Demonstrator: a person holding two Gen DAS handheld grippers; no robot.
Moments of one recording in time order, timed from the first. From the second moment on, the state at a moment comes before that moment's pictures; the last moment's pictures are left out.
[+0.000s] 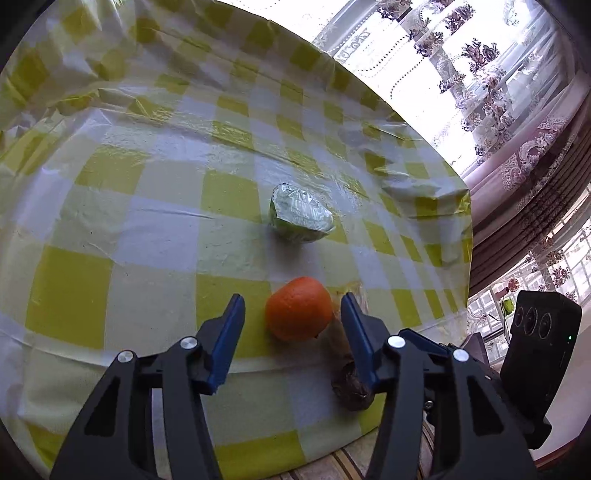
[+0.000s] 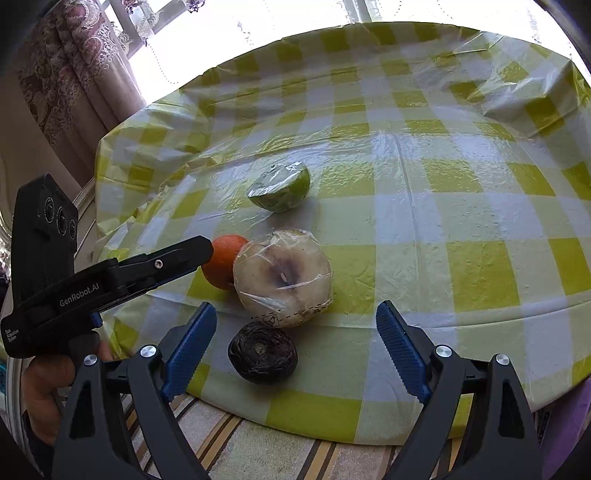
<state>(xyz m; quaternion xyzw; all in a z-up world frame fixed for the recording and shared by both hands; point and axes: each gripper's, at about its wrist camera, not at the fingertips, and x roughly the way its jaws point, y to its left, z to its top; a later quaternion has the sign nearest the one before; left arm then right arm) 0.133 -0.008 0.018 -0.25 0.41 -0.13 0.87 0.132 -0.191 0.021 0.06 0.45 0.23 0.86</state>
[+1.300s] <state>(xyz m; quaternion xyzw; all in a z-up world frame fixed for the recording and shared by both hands) 0.142 -0.010 0.005 -0.29 0.41 -0.15 0.85 0.155 -0.177 0.009 0.03 0.45 0.22 0.86</state>
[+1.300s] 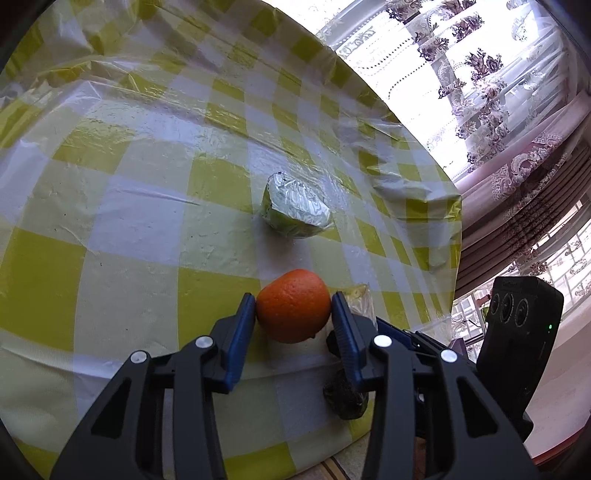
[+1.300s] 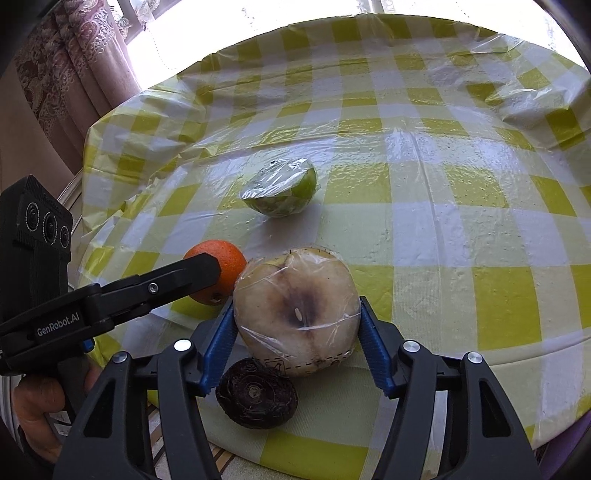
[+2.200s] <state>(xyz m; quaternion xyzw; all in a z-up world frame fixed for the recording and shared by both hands) 0.124 -0.098 0.042 -0.16 0.40 -0.18 0.88 0.094 -0.300 0.039 0.07 0.41 0.14 0.90</state>
